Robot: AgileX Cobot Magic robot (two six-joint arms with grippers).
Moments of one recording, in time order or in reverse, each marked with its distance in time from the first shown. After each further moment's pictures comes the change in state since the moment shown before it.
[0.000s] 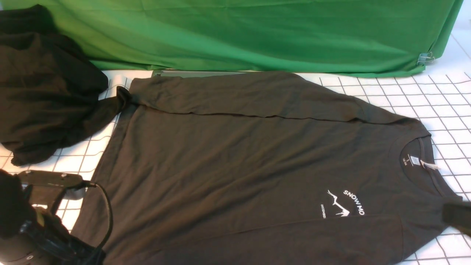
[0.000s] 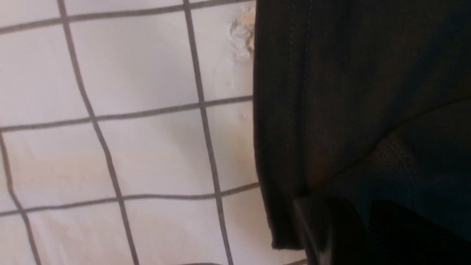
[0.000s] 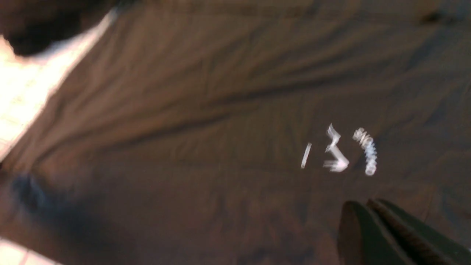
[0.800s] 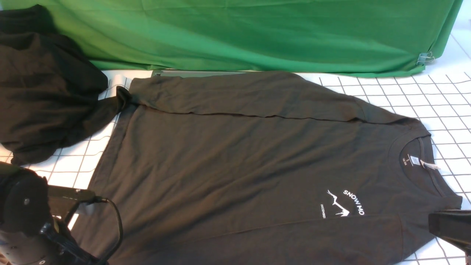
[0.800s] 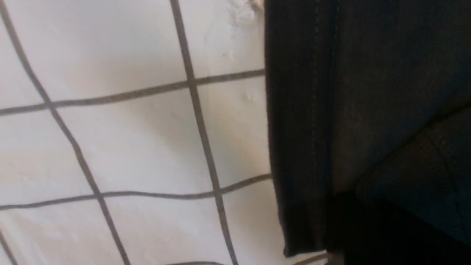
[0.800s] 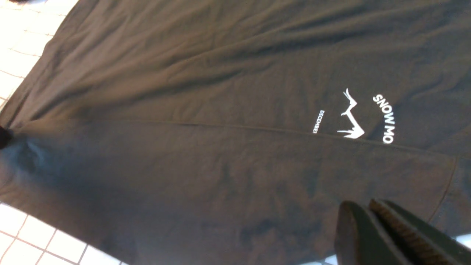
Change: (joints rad) right arm 0.014 0.033 0.000 0.009 0.009 -0.026; left arm 0.000 0.137 -0.010 -0.002 0.046 0.032
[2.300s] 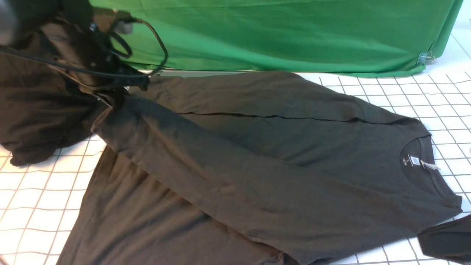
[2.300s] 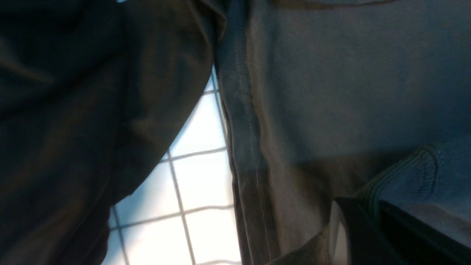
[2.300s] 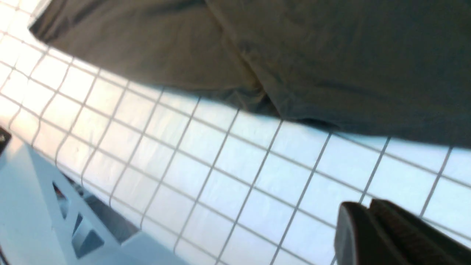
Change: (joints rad) right arm 0.014 0.200 -0.193 0.042 0.326 -0.083; left arm 0.067 0.513 -1.076 0.001 0.209 0.149
